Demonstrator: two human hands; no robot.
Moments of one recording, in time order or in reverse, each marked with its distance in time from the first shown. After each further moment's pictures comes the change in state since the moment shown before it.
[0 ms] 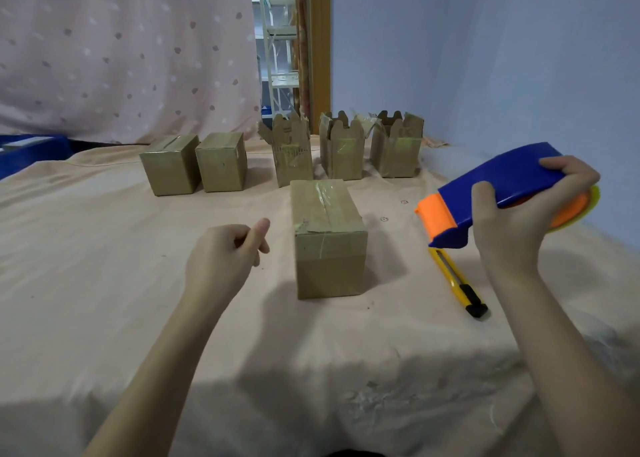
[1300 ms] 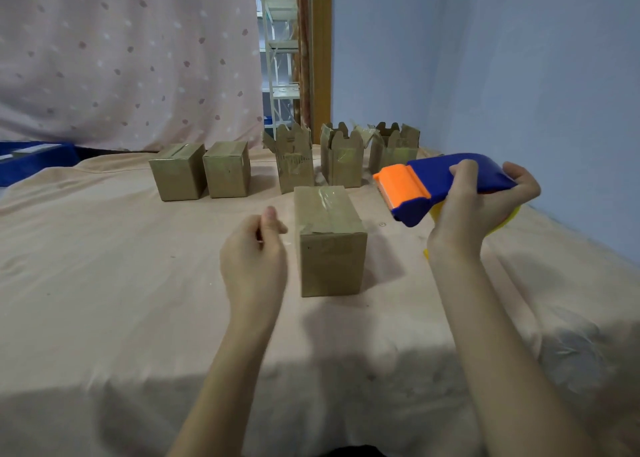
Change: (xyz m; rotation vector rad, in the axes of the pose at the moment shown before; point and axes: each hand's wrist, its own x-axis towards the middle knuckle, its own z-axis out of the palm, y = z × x) left_hand -0.037 0.042 0.011 -0.293 0.334 0.047; right_hand -0.005 -0.051 0.046 0.393 0.331 0.445
